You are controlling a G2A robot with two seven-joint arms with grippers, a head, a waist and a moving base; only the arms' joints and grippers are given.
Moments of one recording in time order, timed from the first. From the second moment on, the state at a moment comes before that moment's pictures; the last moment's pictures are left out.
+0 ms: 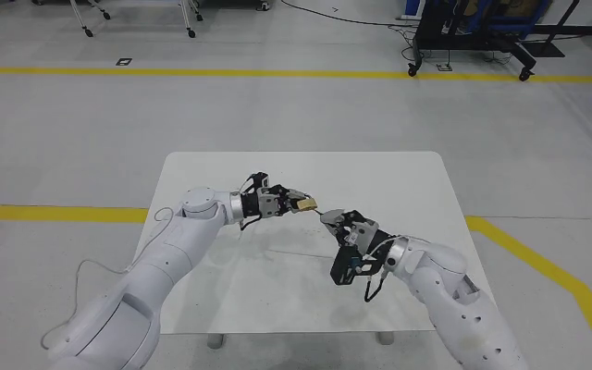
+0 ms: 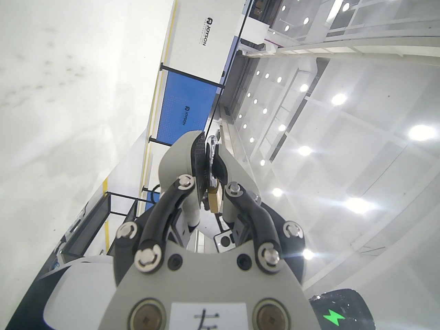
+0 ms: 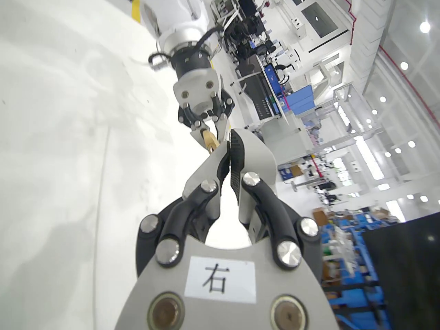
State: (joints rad) left arm 0.66 -1.32 -0.68 -0.66 -0.90 0.01 -1.13; right arm -1.52 -1.13 1.27 -1.88 -2.29 -0.44 -0.39
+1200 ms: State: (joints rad) left arm 0.71 -1.31 -0.78 -0.75 -0.74 -0.04 -1.07; right arm -1.52 -1.15 1.08 -1.90 -2.66 -0.28 -0.05
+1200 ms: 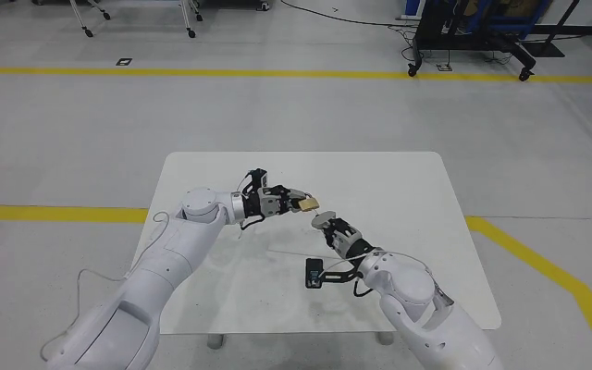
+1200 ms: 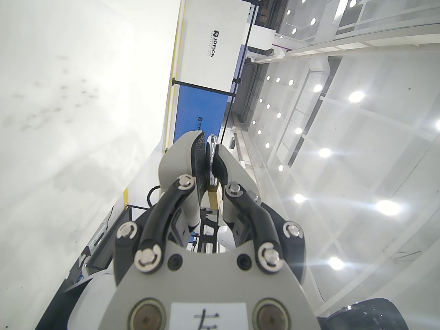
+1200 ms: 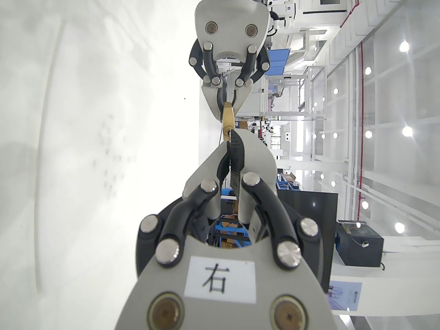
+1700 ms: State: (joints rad) left arm 0.73 -1.31 -0.81 -0.76 -0.71 -0.03 -1.08; right arm -1.51 -1.16 1.05 -1.91 -2.69 -0.30 0.00
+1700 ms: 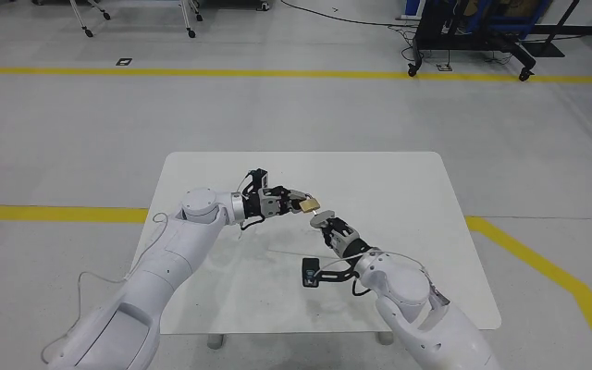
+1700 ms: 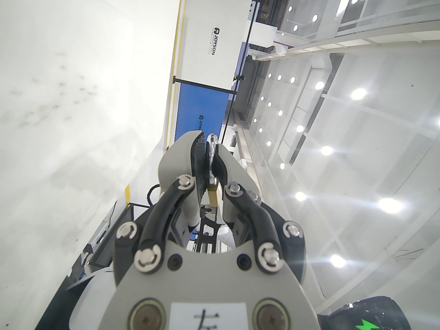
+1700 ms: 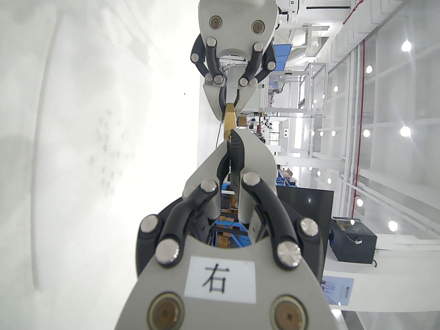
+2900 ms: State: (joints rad) left arm 0.75 -1.32 -0.86 -0.81 -0.62 -0.11 -1.11; right arm -1.50 -1.17 1.03 -1.91 -2.74 -0.26 0.03
